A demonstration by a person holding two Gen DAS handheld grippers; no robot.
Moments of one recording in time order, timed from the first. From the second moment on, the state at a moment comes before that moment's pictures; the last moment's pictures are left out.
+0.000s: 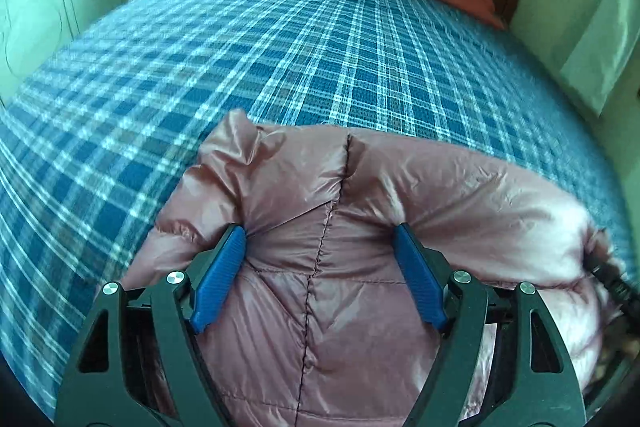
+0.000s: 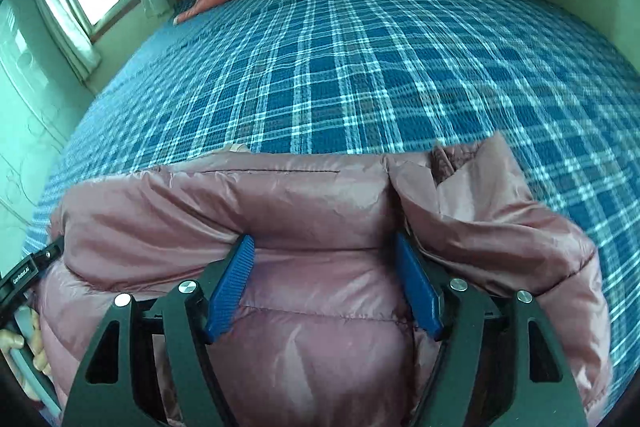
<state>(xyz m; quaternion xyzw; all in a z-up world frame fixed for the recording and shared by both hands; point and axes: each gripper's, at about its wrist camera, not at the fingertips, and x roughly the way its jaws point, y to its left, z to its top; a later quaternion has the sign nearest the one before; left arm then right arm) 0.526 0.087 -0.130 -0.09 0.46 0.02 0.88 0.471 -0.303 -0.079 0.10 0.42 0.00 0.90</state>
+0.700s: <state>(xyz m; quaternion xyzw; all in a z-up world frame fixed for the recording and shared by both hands) 0.289 0.208 -0.113 -0.33 0.41 0.06 0.85 0.203 -0.429 -0.074 0.29 0.36 -0.03 0.89</state>
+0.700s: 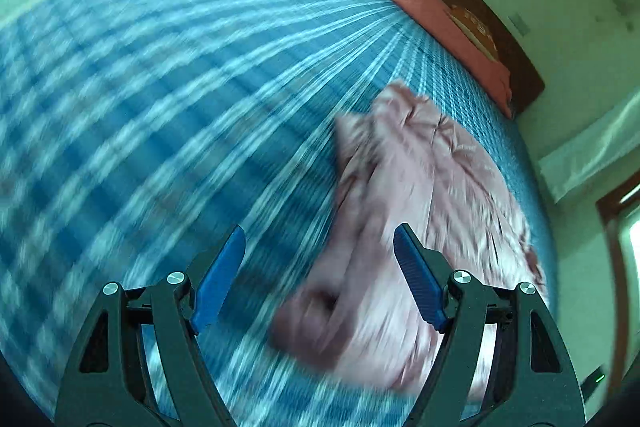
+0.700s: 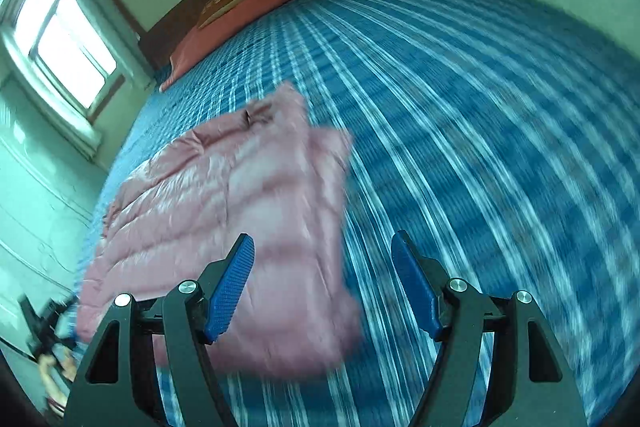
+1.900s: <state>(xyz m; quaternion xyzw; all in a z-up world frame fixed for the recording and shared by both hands) 0.266 0.154 -0.134 -0.45 0.36 0.03 0.82 0.241 -0.393 -0.123 0.44 0.28 0.02 0.85</state>
